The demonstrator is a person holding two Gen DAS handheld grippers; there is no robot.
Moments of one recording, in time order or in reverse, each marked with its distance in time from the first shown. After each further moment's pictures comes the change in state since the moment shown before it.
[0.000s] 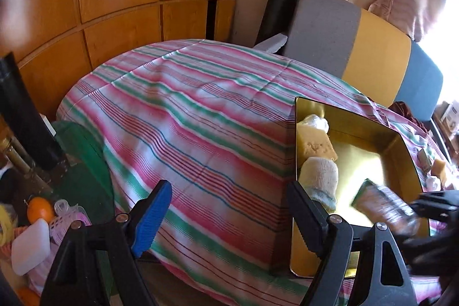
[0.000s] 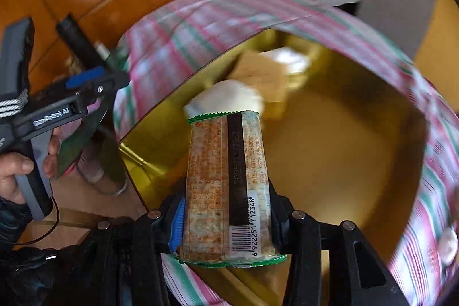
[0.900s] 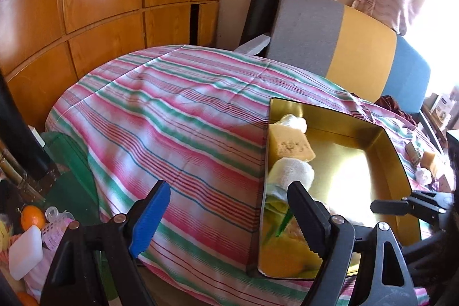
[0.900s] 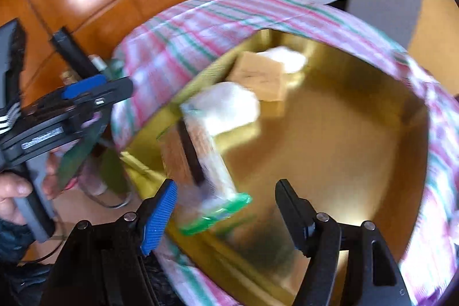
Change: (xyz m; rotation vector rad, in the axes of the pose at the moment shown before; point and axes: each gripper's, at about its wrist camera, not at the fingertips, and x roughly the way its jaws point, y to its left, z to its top) left arm -0.008 -0.028 0.002 0.060 -0.017 -0.056; right arm -0.020 -0.015 -0.021 0.130 -0.092 -0.055
